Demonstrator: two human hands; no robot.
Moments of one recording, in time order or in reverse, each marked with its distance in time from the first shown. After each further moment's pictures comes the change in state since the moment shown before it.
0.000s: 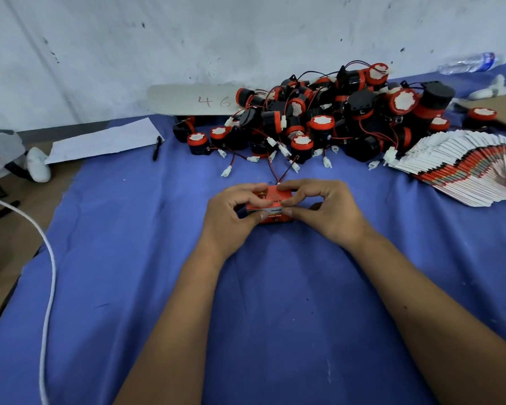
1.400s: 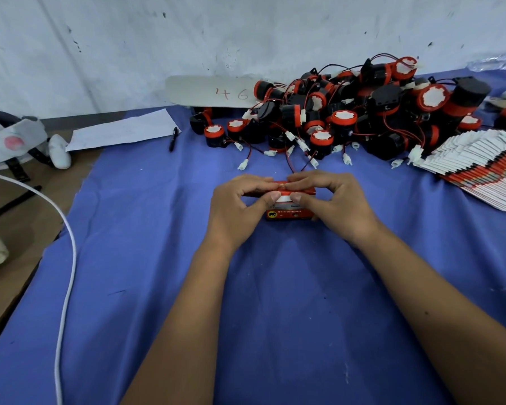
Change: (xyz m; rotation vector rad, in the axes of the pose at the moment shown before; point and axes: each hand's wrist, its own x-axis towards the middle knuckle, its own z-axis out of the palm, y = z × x) left_hand 0.002 -0.008 -0.010 0.038 0.146 -0.029; right_hand 0.006 -0.022 0.014 0.053 0.006 0.104
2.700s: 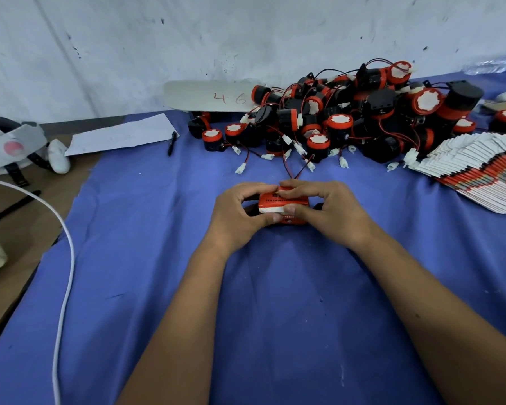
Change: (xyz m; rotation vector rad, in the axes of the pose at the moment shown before) left_hand 0.000 -0.002 -0.001 -0.033 -0.147 -0.098; right_hand 0.000 0.005 -0.002 -0.123 -0.130 -0.055
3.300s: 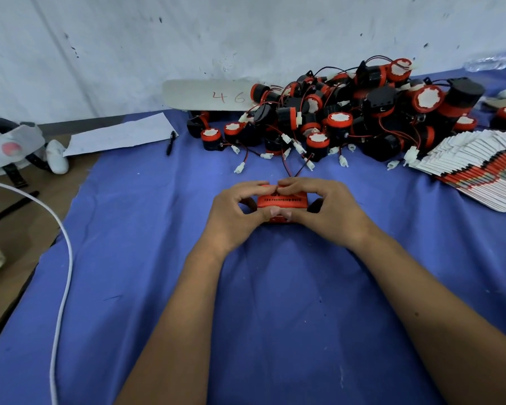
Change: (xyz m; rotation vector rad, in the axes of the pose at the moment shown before) left_hand 0.000 0.004 0.000 0.014 0.011 -0.047; right_hand 0.000 0.000 0.002 -0.039 0.041 -0.024
